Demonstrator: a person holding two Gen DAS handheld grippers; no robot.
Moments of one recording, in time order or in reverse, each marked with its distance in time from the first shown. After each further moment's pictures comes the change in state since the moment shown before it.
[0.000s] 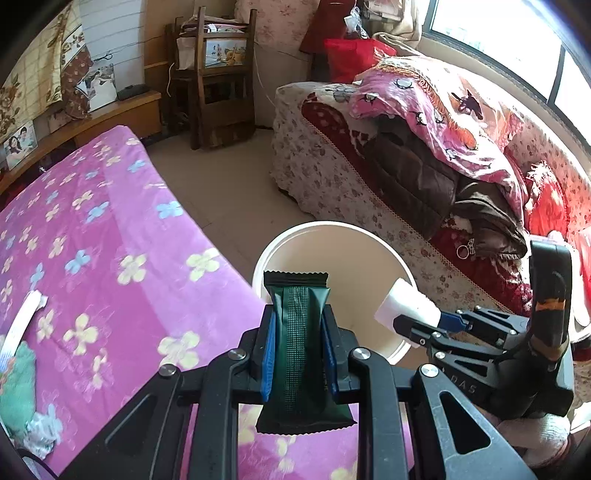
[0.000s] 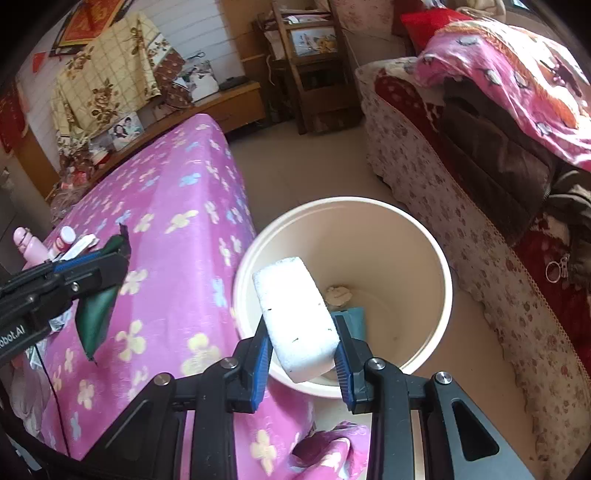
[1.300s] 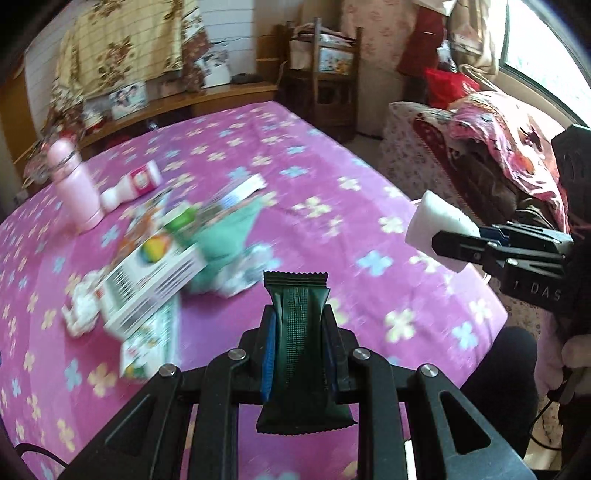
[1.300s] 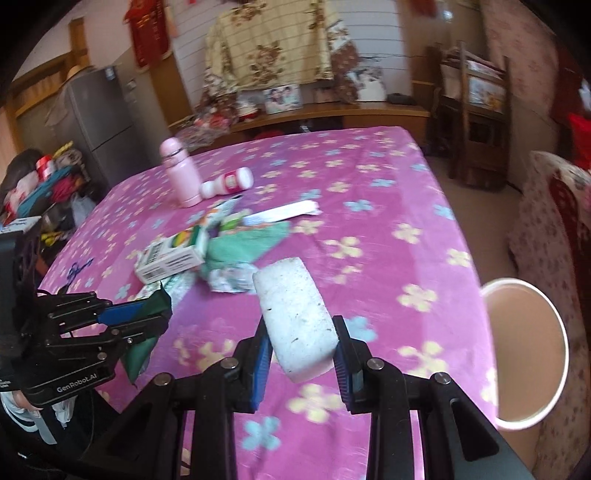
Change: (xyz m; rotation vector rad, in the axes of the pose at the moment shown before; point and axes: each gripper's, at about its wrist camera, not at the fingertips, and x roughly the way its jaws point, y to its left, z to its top) left arm -0.170 0.137 -0.148 -0.177 -0.036 0.261; right arm -0.062 0.237 -0.033 -0.401 -0.050 0.323
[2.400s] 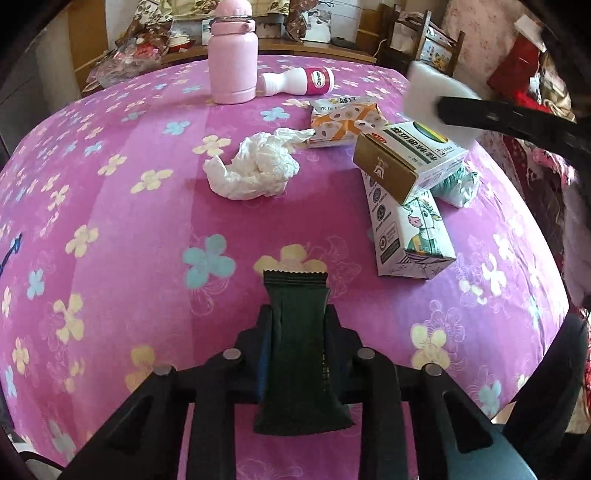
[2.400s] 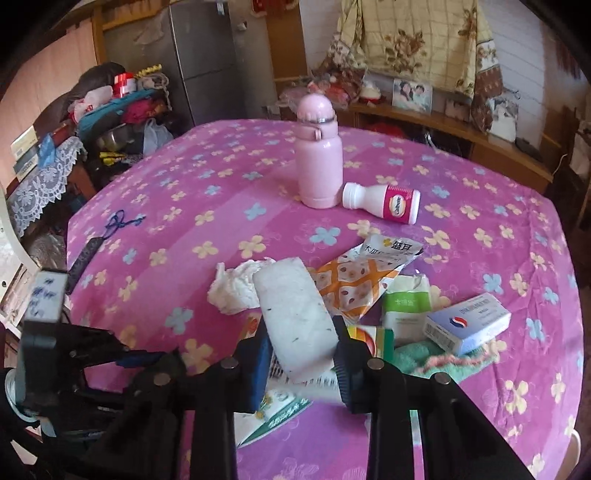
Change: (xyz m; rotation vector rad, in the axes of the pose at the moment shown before) left arm -0.004 0.198 -0.109 -0.282 0.125 0.119; right arm 0.130 0.200 0.076 -0.388 0.062 0.233
